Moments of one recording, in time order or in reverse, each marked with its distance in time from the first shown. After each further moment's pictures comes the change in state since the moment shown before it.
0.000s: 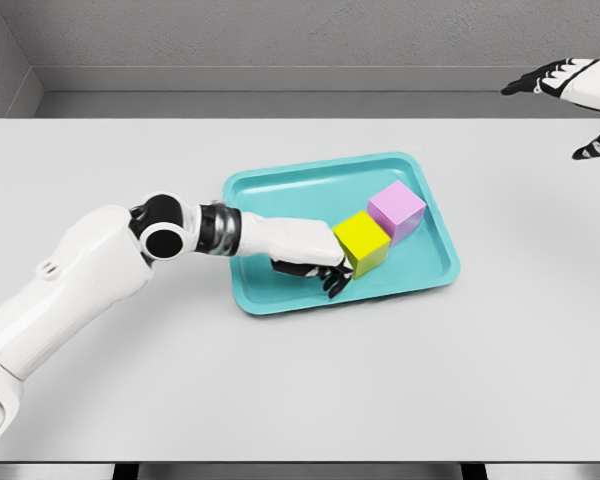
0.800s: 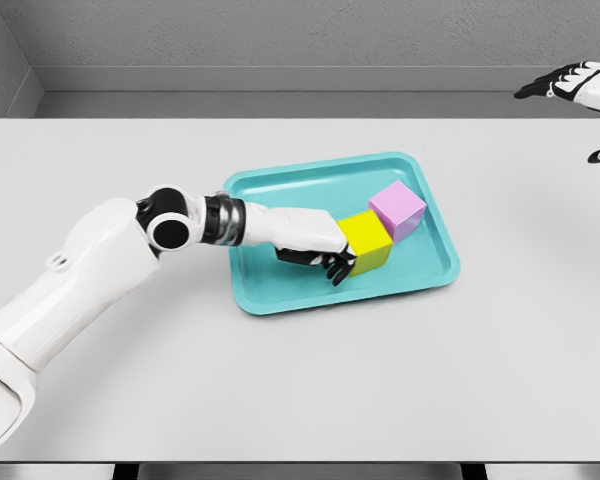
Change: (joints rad) left arm -0.017 -0.046 0.025 0.080 -0.001 0.000 0.000; right arm 0.006 -0.033 0.004 -0.001 0.005 0.000 0.000
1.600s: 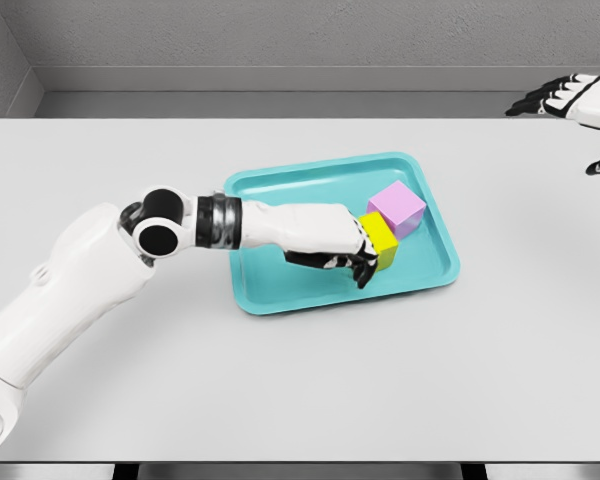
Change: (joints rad) left arm 0.058 0.036 0.071 -0.215 0.072 0.000 0.000; right arm 0.034 -0.048 0.011 -0.100 0.006 0.000 0.000
